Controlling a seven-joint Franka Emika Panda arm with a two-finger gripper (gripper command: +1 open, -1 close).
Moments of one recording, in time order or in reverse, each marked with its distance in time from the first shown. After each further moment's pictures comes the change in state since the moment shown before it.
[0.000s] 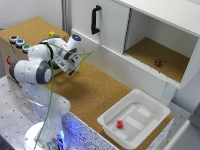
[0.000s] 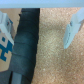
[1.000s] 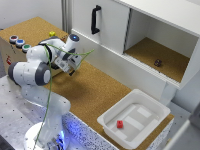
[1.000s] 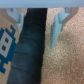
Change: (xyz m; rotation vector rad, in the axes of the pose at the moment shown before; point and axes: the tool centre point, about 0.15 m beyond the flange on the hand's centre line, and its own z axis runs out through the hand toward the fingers) arm 0.031 -0.004 0.011 0.001 0.090 -0.050
